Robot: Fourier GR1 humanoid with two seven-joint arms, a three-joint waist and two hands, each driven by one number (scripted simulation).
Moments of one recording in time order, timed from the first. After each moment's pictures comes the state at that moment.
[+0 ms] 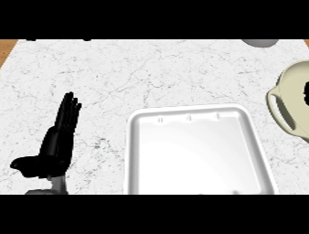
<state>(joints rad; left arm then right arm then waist) 0.00 0.06 -0.08 -1.60 0.03 0.17 -0.11 -0.32 -0.55 -0.08 -1.62 0.95 -0.06 0.47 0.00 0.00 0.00</state>
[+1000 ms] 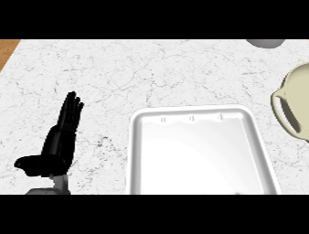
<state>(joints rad) 0.00 0.05 -0.07 -1.59 0.01 0.15 -0.12 -0.52 -0.69 -0.29 -0.72 0.85 -0.12 0.02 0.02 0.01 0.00</state>
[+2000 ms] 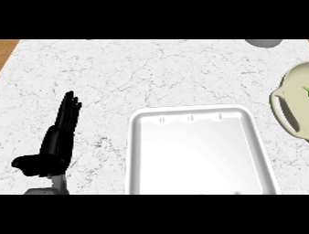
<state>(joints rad) 0.00 0.05 -0.06 -1.59 0.02 0.14 -0.12 -0.64 -0.72 -0.73 -0.41 0.38 -0.05 -0.38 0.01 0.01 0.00</state>
